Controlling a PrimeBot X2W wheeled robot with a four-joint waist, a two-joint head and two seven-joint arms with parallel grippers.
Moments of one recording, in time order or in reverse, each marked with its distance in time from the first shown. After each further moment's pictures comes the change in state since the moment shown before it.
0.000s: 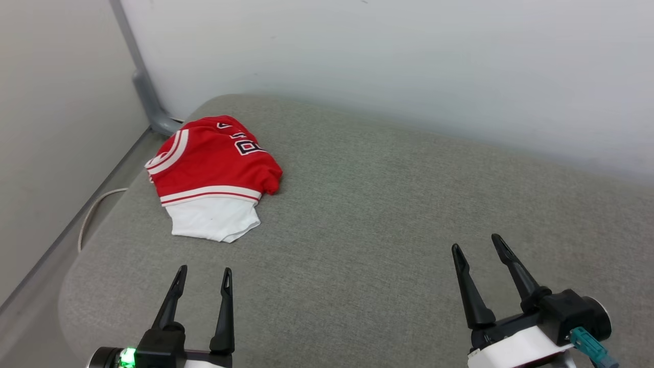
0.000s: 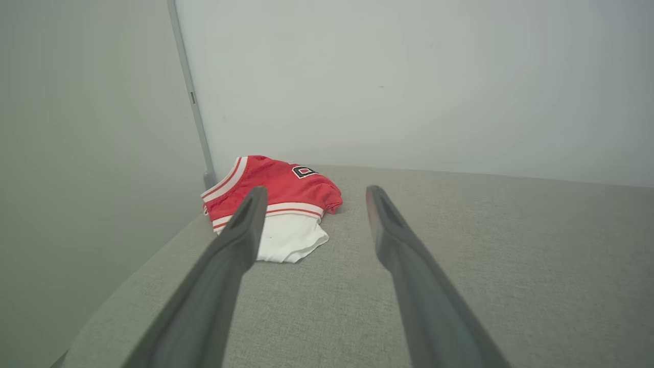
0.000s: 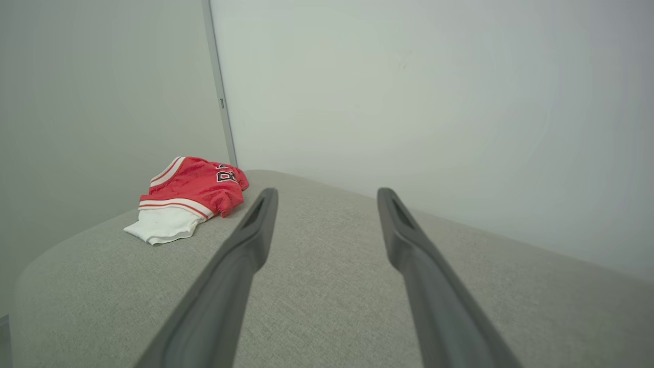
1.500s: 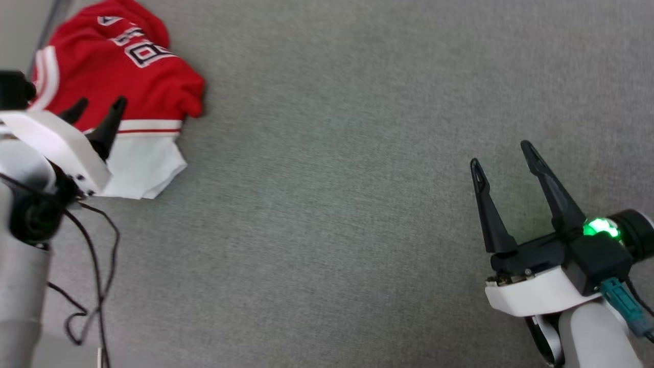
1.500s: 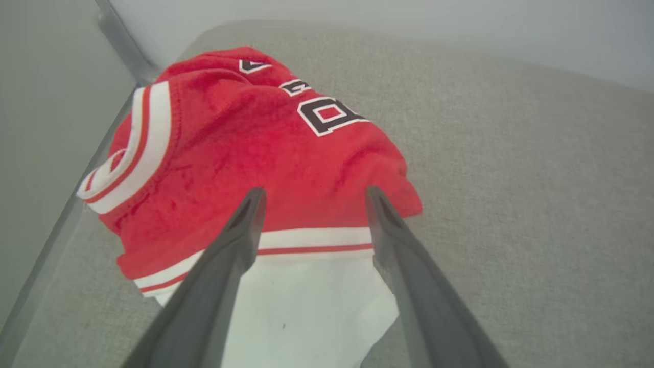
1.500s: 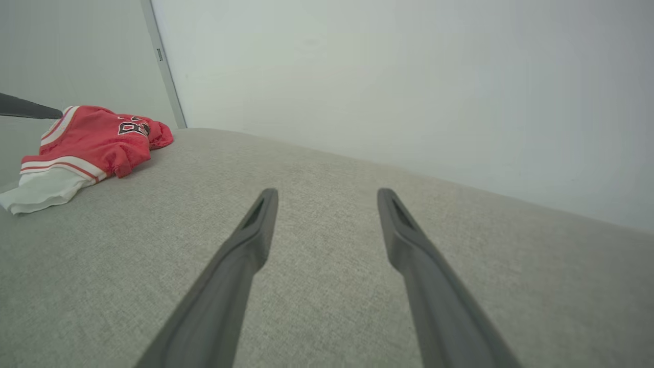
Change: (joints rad) left arm -0.791 0.443 -0.050 0.455 -0.671 -0.156 0.582; right arm -0.184 -0.038 -0.013 -0.142 -0.136 0.000 0.000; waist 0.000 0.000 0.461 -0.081
